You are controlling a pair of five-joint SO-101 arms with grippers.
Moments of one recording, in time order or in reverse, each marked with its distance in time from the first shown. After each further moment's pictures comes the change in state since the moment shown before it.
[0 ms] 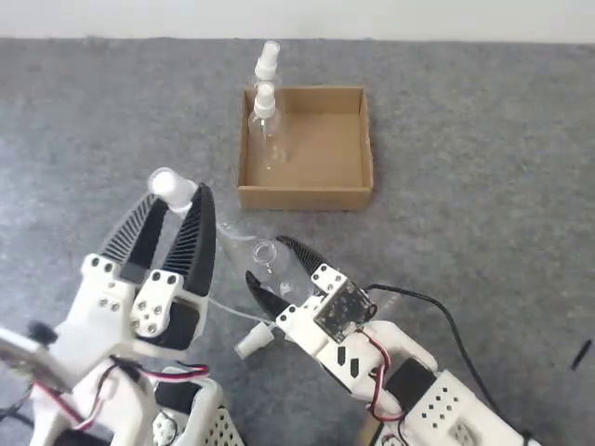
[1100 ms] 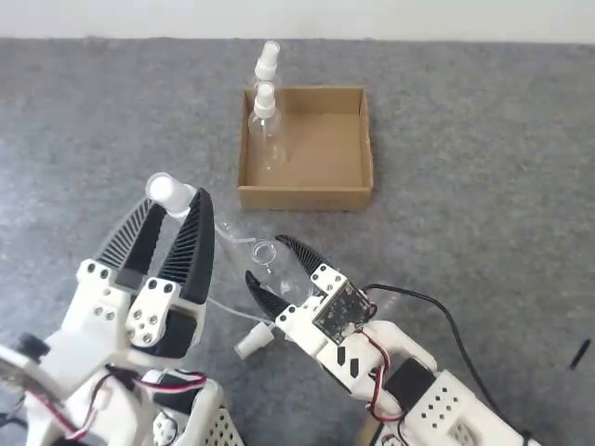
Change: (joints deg) left arm 0.6 -0.4 -1.8 1.1 -0.1; right arm 0.0 0.0 0.0 -0.1 0.4
